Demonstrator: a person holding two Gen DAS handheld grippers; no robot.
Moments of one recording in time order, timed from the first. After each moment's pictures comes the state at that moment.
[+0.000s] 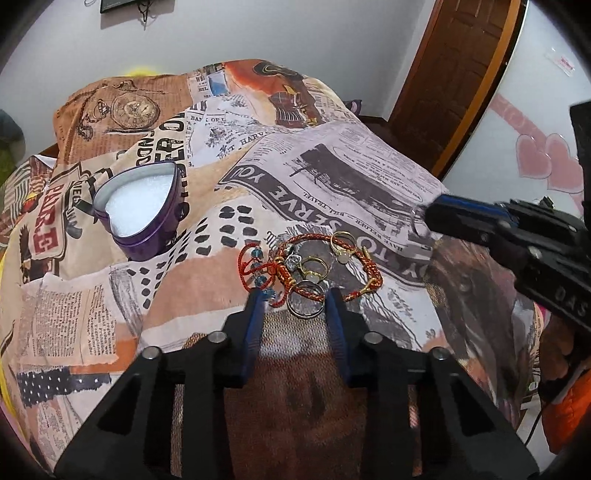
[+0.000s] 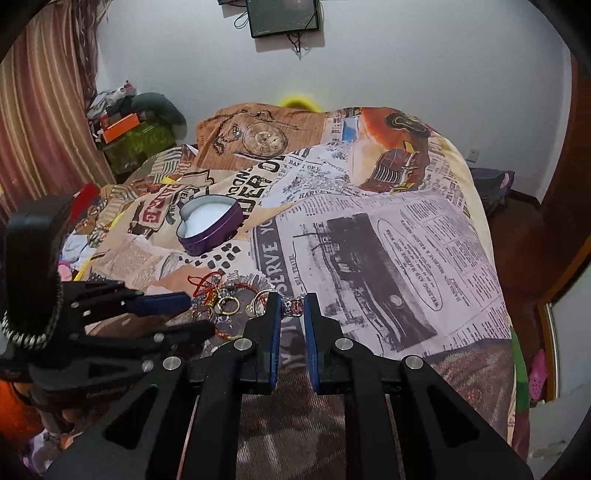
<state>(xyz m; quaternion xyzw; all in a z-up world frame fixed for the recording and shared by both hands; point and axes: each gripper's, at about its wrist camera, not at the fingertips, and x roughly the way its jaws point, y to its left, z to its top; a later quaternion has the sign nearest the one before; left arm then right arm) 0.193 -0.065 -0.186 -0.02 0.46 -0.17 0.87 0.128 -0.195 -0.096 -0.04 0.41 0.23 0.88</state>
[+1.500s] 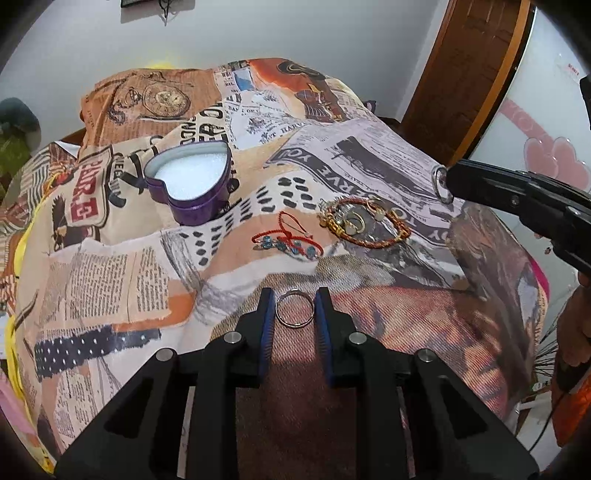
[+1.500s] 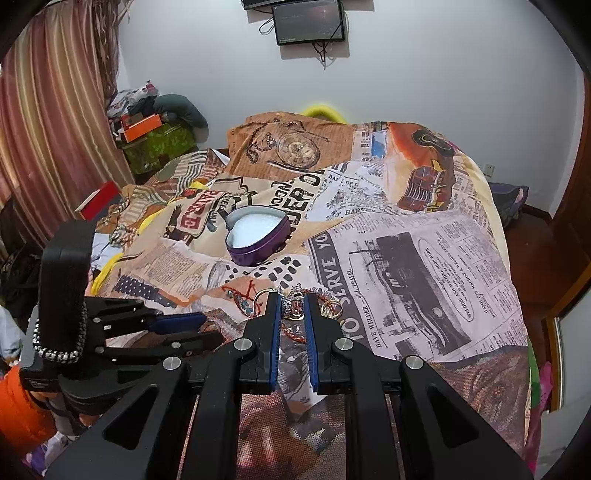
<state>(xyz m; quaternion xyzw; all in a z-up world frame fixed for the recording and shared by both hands) 0.159 -0.024 -0.184 -0.02 0.46 -0.14 0.88 0.107 -0.153 -0.079 -0.04 0.39 0.25 0.88</state>
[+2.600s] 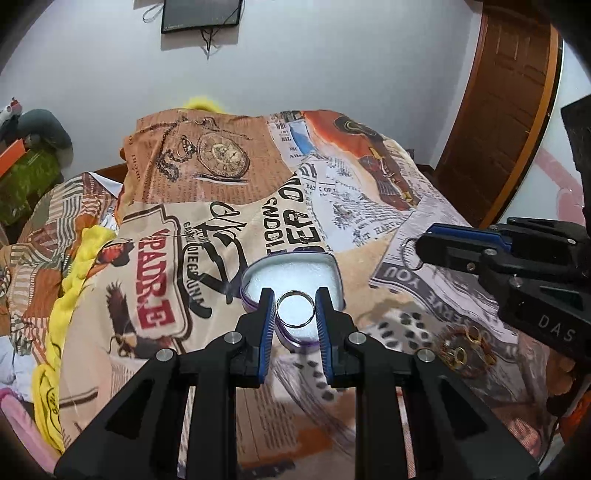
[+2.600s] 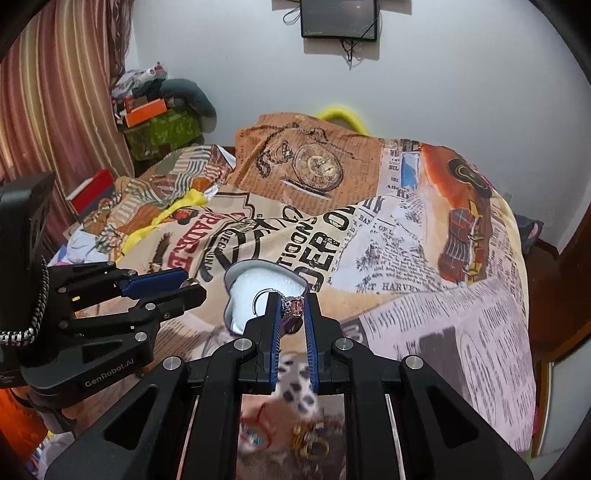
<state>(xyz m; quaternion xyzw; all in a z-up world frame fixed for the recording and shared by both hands) 0.258 0.061 -0.150 -0.03 0.39 -0.08 0.92 0.198 -0.067 -0.075 -0.09 0.40 0.27 0.87</state>
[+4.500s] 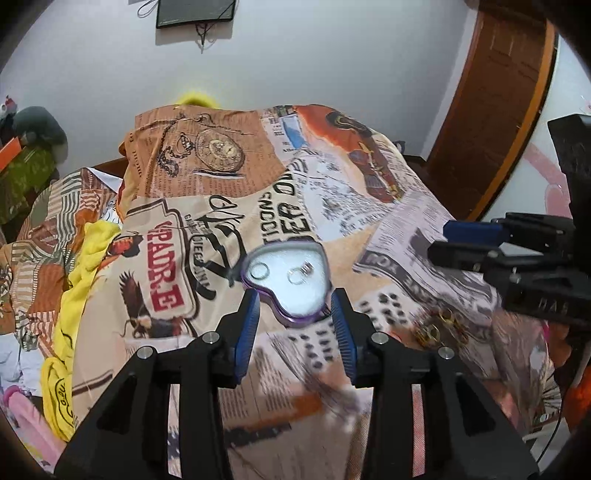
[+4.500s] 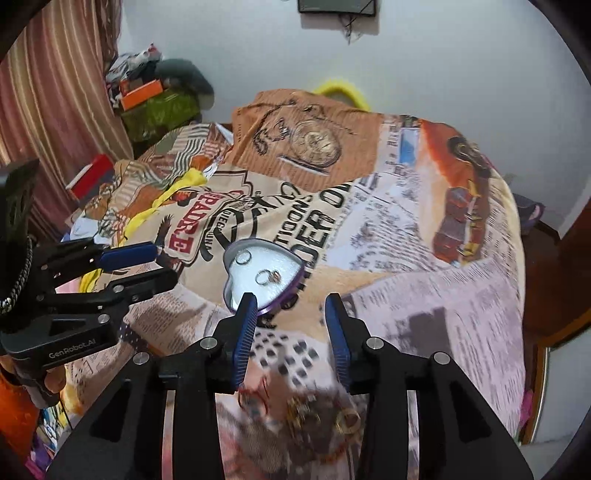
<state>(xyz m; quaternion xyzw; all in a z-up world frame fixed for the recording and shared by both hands) 0.224 0.065 -0.121 -0.03 0.41 -0.10 0.90 0.193 -0.086 -0.057 -0.09 0.45 0.26 0.85</state>
